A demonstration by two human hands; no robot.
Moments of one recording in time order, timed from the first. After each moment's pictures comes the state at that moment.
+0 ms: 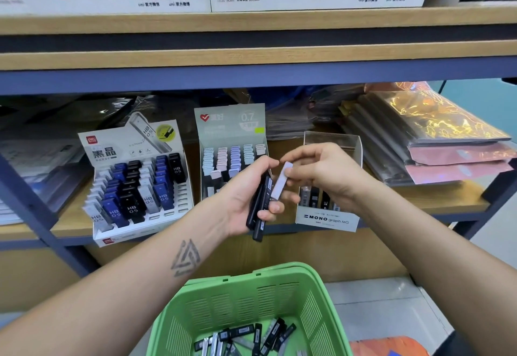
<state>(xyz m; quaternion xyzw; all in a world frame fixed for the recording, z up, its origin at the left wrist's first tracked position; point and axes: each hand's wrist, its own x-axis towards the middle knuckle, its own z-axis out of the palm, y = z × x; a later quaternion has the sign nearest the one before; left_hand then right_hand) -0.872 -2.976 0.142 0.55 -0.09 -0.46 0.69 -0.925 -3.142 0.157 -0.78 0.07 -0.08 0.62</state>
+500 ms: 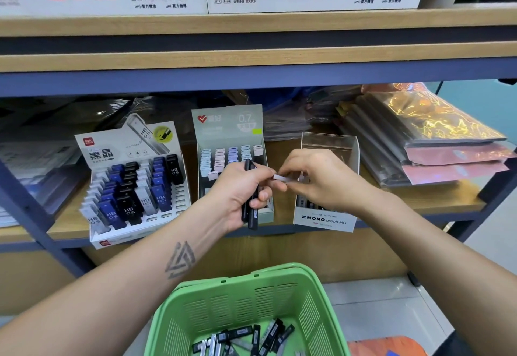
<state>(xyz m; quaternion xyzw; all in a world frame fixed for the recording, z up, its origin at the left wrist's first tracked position) -0.868 -2.977 0.142 0.60 -0.10 -0.29 0.74 -0.925 -3.155 0.151 -0.95 -0.19 -0.18 0.15</state>
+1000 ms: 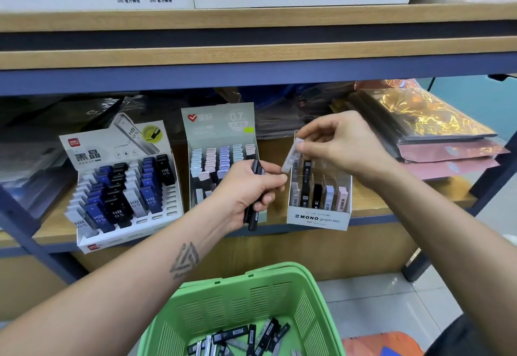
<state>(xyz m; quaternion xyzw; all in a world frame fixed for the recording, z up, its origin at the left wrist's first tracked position) -0.870 -2.992 0.136 0.66 -0.14 -0.27 0.69 -0.933 -3.177 0.187 -0.89 0.02 -0.24 0.40</state>
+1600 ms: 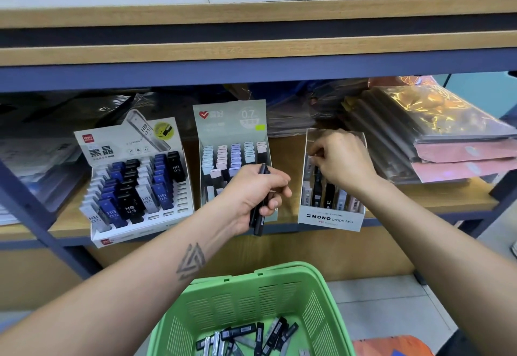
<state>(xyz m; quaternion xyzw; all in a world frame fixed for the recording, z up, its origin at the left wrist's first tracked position) -0.869 -2.985 0.134 0.65 -0.11 -0.30 0.69 -0.896 -3.177 0.141 -0.96 0.10 -0.25 0.08</state>
